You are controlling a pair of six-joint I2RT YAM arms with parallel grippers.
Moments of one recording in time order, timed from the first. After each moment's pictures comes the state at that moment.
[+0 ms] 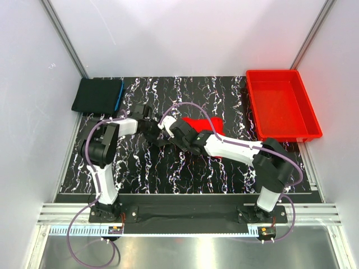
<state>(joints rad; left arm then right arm) -0.26 1.94 1.09 -0.17 0.60 -1.37 0.94 1.76 1.22 -0.27 0.29 -0.13</state>
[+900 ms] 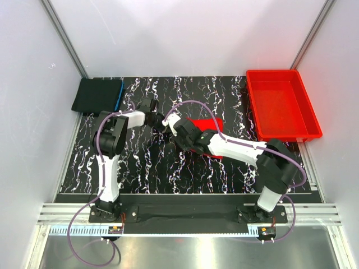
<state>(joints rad) -0.29 2.15 1.33 -0.19 0.60 -1.30 0.91 1.73 1.19 -0.26 0.22 -0.05</state>
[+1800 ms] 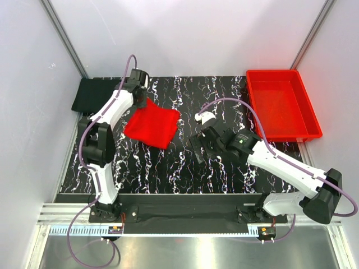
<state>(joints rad) -0.25 1.96 1.70 -0.71 -0.20 -0.13 0.90 1.27 1.18 -0.79 0.21 0.33</state>
